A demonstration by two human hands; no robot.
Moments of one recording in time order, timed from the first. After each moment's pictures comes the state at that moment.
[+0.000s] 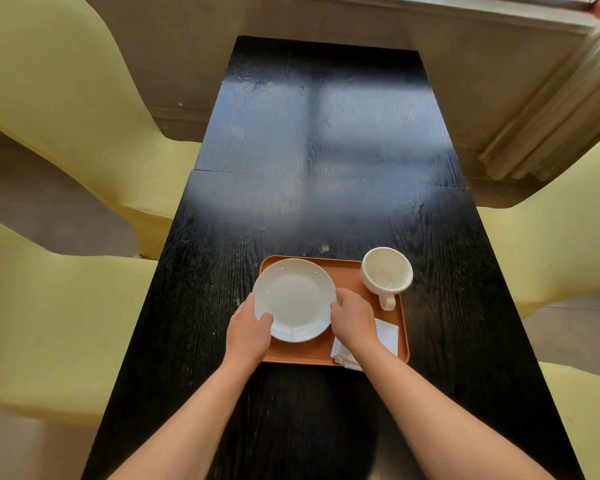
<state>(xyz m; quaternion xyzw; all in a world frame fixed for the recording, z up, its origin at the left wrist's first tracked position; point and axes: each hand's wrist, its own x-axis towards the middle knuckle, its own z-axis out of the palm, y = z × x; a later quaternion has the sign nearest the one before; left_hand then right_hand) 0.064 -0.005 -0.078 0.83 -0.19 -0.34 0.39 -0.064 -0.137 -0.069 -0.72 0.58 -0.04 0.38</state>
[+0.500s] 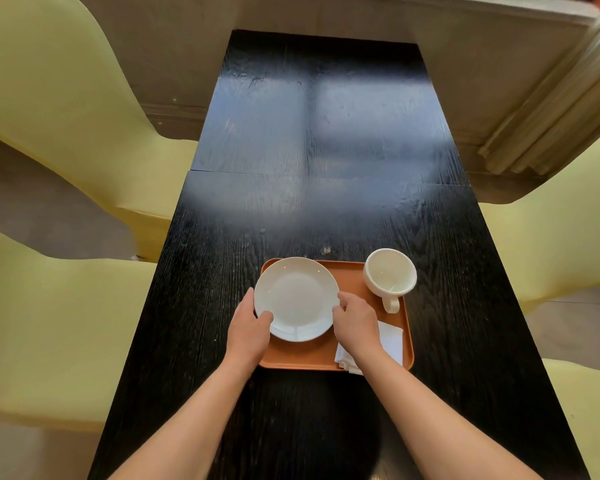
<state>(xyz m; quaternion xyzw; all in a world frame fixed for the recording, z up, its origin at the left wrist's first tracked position) 0.077 -0.010 -0.068 0.79 -0.17 -0.38 0.45 -0.061 -0.134 -0.072 -0.69 0.60 -0.05 0.40</state>
